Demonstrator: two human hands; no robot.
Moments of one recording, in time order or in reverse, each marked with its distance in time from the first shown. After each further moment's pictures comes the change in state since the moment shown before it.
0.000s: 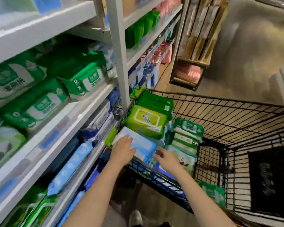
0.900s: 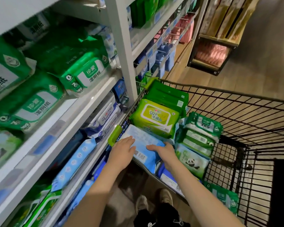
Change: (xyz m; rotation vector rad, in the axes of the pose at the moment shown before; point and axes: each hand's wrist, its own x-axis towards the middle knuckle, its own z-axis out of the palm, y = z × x) left_hand 0.010 -0.015 0.004 -0.089 0.018 -0.069; right_hand 0.070 -0.015 0.019 0.704 -0.003 0.319
